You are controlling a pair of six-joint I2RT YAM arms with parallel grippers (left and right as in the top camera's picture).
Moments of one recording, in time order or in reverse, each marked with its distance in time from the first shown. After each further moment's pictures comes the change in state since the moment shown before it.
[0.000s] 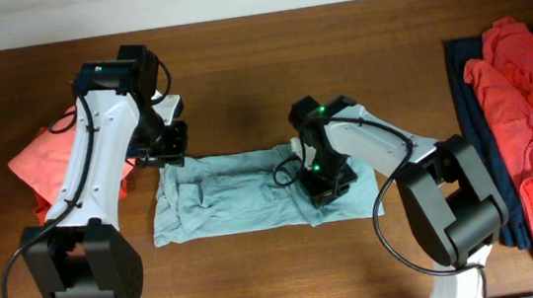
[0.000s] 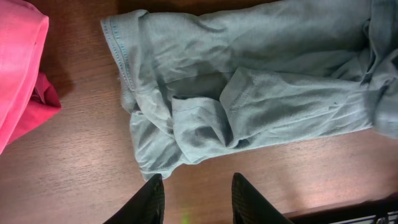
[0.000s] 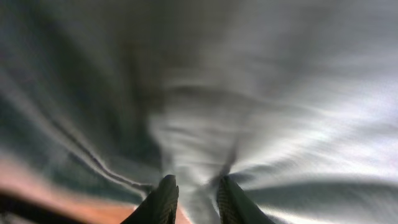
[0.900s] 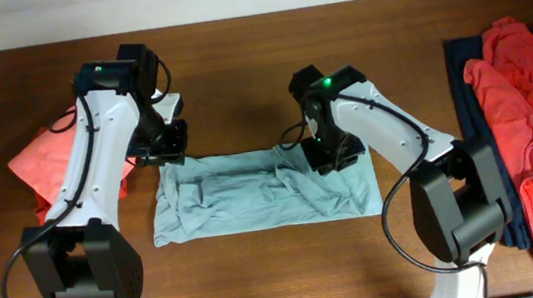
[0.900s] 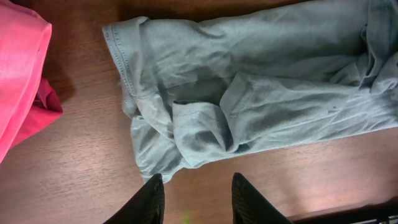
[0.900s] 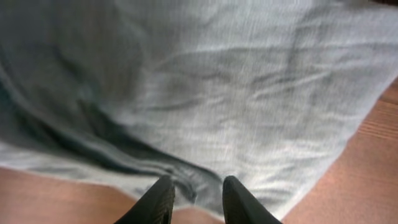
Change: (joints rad) left arm 0.000 0.000 0.000 0.014 0.000 0.000; right arm -0.042 0.002 0.187 -0.098 0.224 0.139
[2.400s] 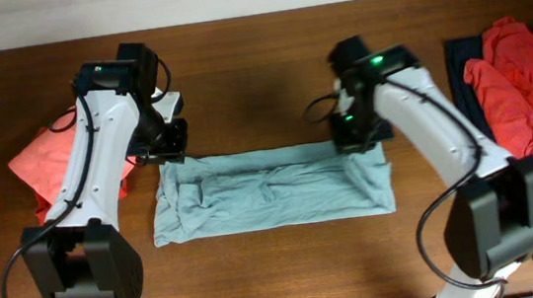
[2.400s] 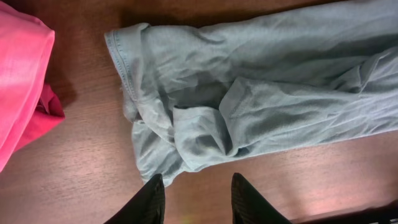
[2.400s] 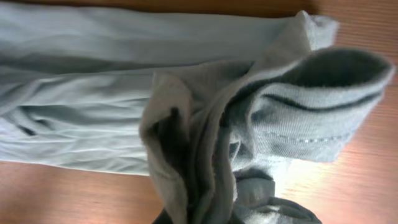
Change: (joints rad) left arm 0.000 0.000 0.000 0.011 0.000 0.004; right arm -0.113 -0.133 0.038 -0.048 -0.035 0.048
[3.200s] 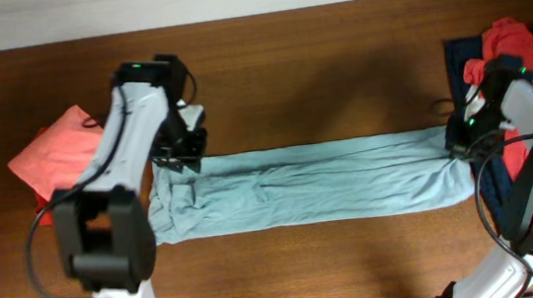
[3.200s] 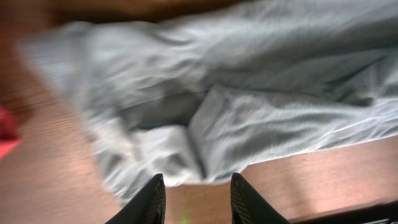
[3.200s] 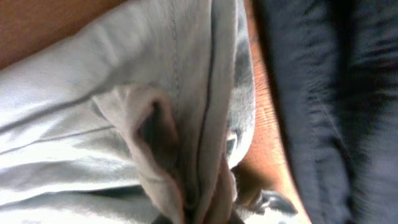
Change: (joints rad) left arm -0.049 0.110 0.000 0.010 0.000 0.000; right arm -0.686 0.037 -0.195 0.182 -0.011 -0.237
